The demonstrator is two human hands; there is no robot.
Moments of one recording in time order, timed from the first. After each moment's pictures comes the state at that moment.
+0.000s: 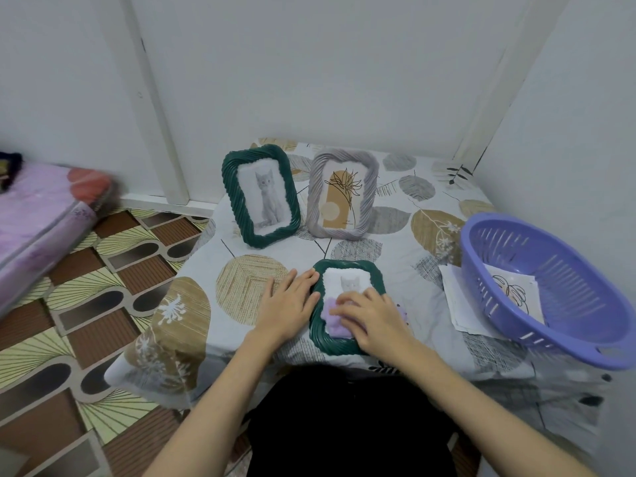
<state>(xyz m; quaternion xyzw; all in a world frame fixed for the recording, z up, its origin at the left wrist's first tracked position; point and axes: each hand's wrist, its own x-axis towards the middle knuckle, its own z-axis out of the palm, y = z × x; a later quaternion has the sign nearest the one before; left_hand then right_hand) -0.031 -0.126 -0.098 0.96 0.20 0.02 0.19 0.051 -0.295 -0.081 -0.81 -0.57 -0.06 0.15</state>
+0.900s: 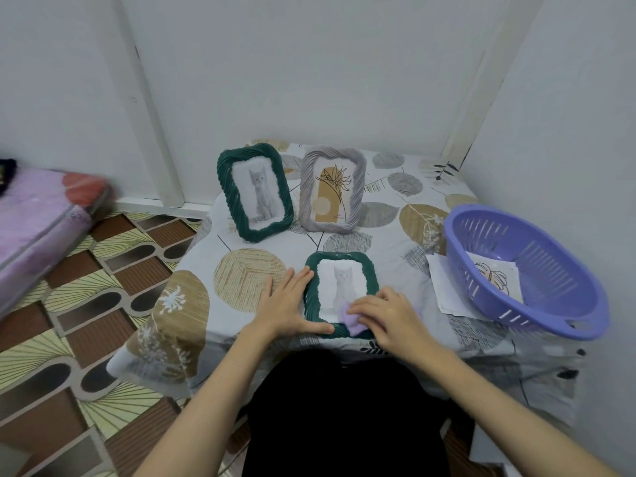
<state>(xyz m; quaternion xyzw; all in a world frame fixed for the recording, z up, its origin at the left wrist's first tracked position) -0.046 -0.136 -0.097 0.97 0.13 -0.02 0.22 0.059 -0.343 -0.090 -0.81 -0.54 -0.07 0.21</state>
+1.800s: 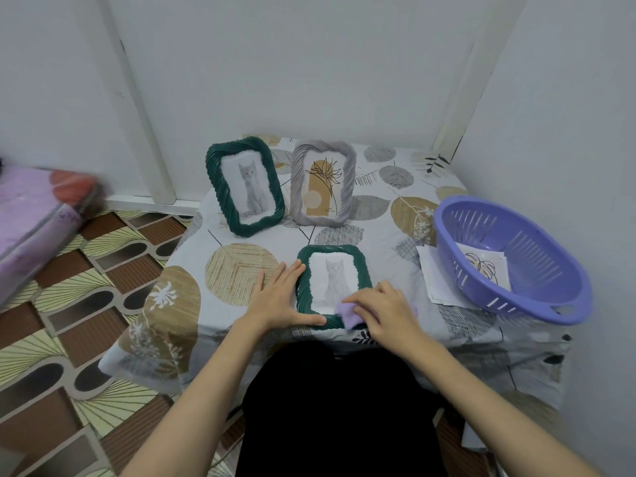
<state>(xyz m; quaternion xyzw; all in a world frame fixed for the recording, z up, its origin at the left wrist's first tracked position) -0.046 -0.138 -0.097 0.97 0.14 -0.02 0.22 0.046 -0.346 -0.085 -0.84 -0.48 -0.03 0.25</state>
